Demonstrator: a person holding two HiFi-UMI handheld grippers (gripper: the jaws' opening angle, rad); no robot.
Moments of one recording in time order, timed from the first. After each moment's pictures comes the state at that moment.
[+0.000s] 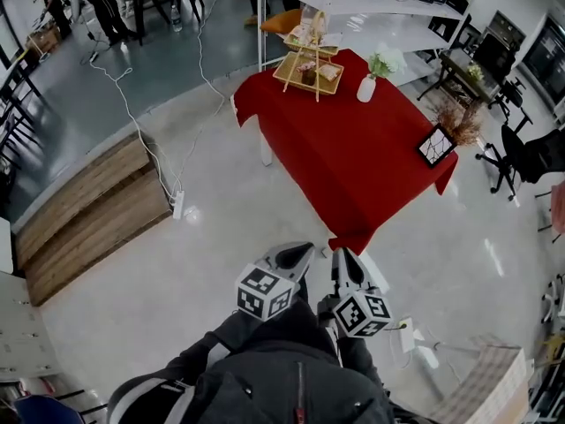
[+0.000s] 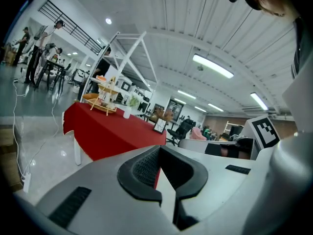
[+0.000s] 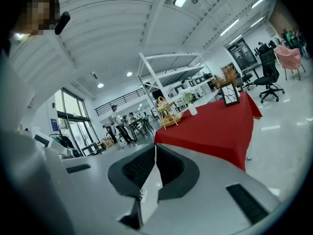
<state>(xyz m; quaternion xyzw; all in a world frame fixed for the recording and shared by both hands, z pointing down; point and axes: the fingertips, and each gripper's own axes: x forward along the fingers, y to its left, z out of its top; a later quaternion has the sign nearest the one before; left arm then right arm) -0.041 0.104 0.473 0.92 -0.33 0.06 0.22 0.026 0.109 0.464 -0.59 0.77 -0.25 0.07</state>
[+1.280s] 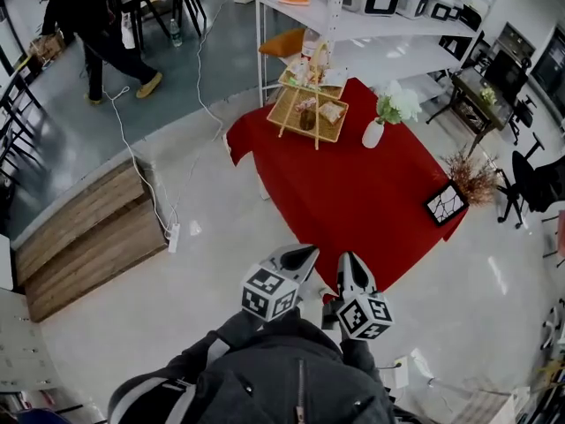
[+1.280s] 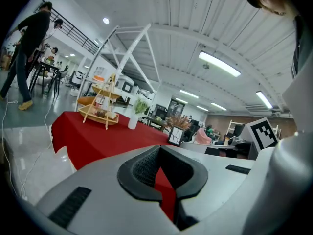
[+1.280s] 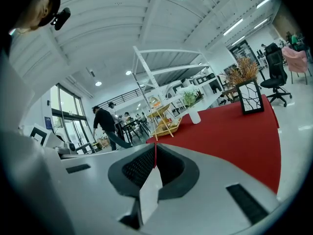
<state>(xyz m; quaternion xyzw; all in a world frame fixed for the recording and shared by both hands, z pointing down) -0.009 -0.113 0.465 0.92 -0.33 0.06 0.21 0.065 -0.106 0.465 -0.59 0.77 -0.24 0.06</state>
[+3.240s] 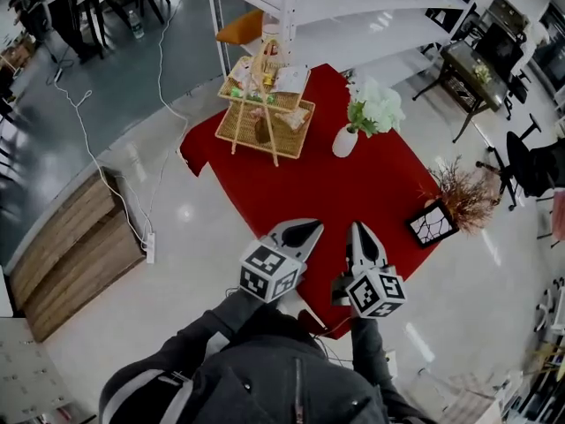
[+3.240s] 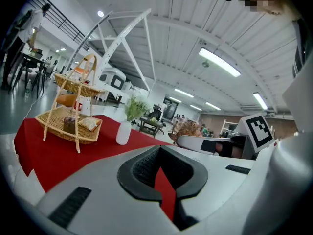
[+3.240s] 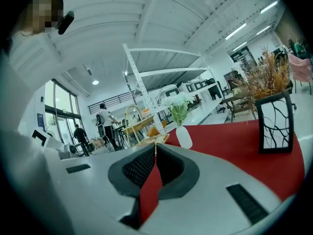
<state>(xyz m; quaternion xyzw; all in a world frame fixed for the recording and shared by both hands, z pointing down) 0.104 -0.297 0.458 0.94 -0.28 0.06 0.20 0.179 -0.295 0.445 -0.61 0.76 -0.21 0.06</state>
